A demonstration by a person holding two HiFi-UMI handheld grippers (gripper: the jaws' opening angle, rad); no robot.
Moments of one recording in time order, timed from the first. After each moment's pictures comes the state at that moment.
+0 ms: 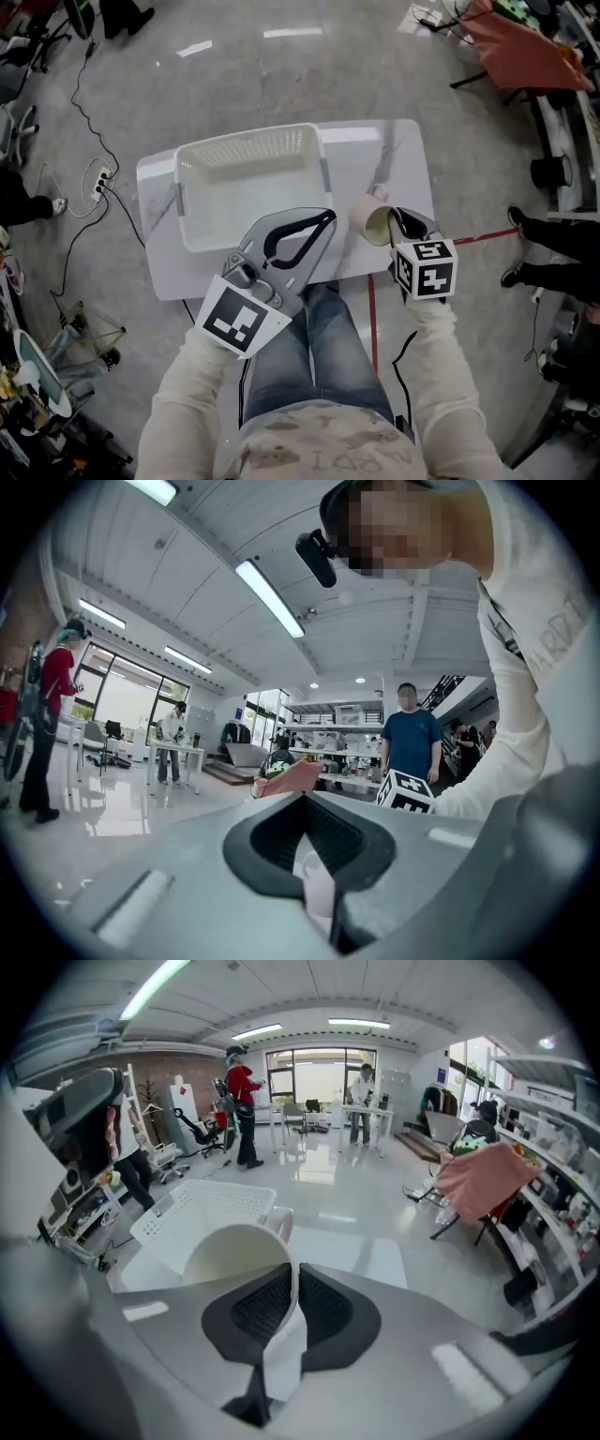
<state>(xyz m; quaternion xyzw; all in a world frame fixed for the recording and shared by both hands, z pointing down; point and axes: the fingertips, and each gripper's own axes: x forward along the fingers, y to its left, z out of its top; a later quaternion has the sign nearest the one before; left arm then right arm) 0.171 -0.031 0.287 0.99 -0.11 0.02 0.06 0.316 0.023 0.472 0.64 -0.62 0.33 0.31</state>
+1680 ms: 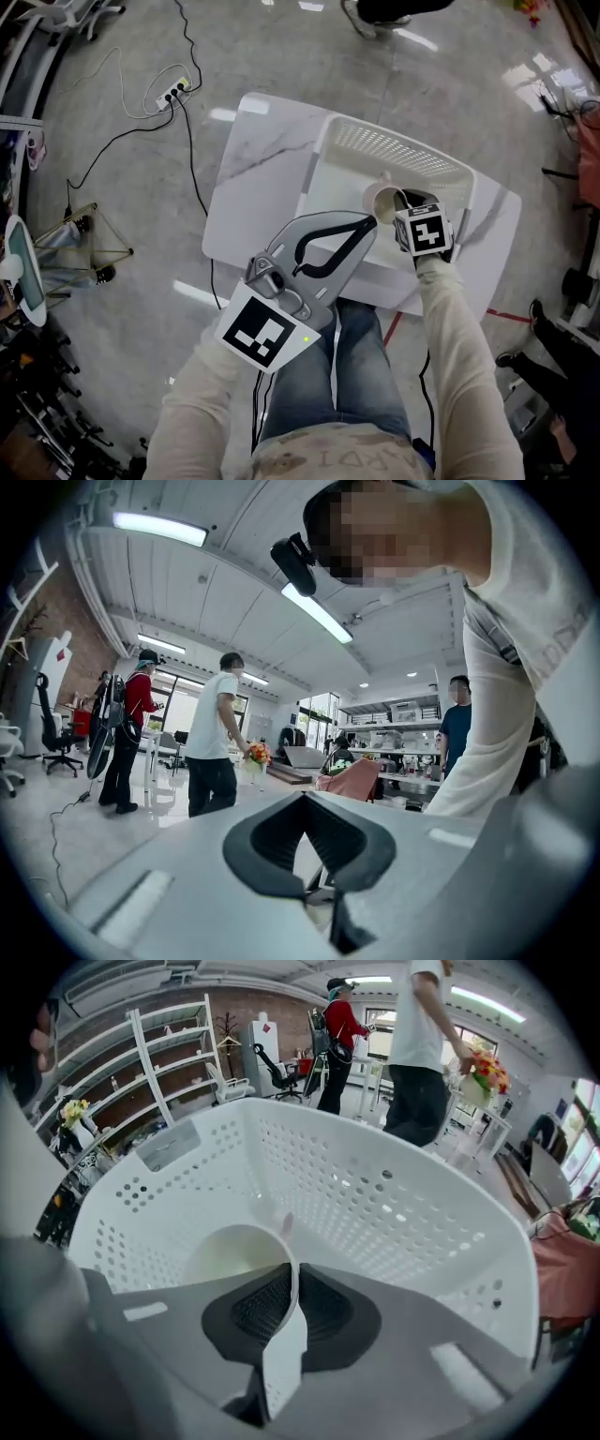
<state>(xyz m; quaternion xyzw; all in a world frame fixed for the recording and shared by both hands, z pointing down) -0.023 -0.130 0.344 0.96 -0.28 0.04 0.07 0.105 -0.168 0.630 0.43 -0.71 0.29 0.48</state>
